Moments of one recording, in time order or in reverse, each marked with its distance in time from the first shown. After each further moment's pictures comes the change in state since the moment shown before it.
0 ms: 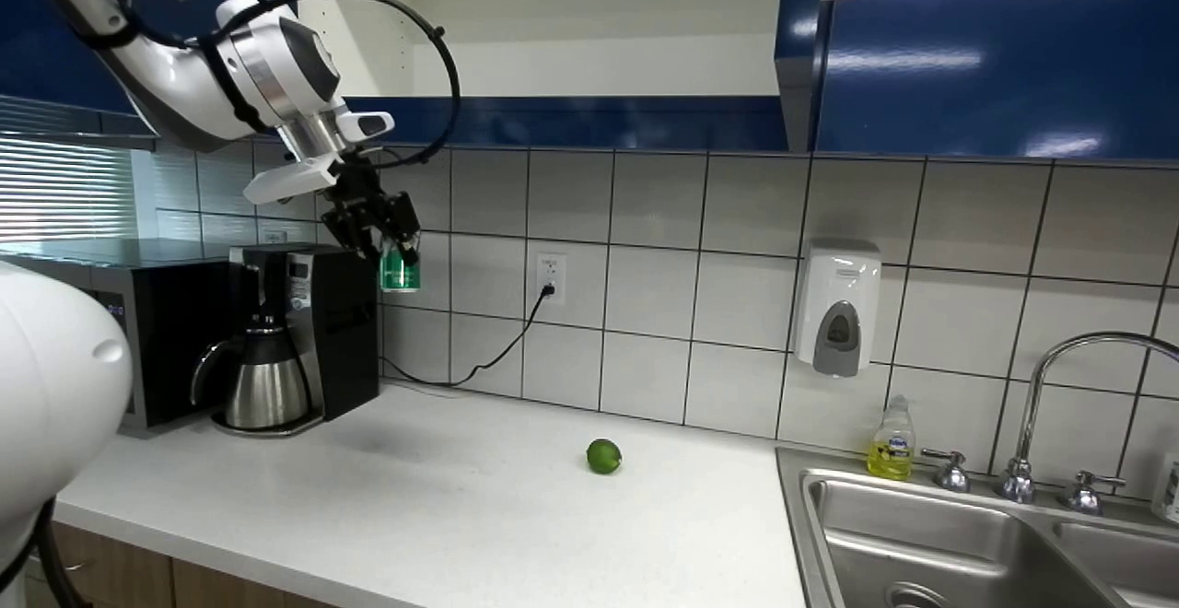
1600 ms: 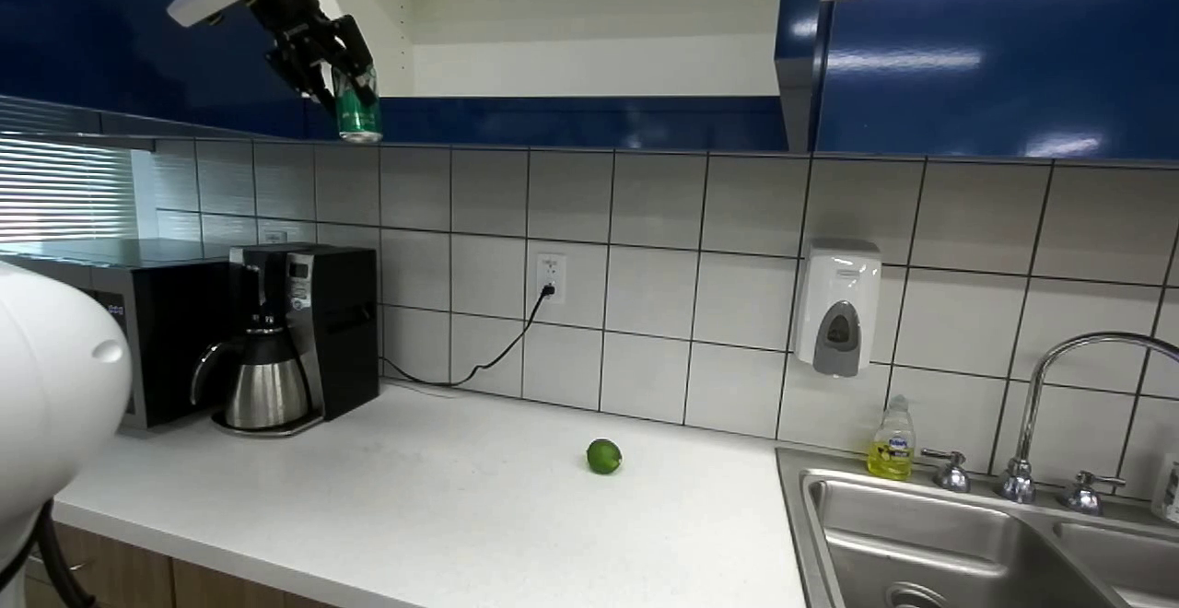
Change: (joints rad) arm -0.001 -0.131 0.118 0.368 0.067 -0.367 -0.100
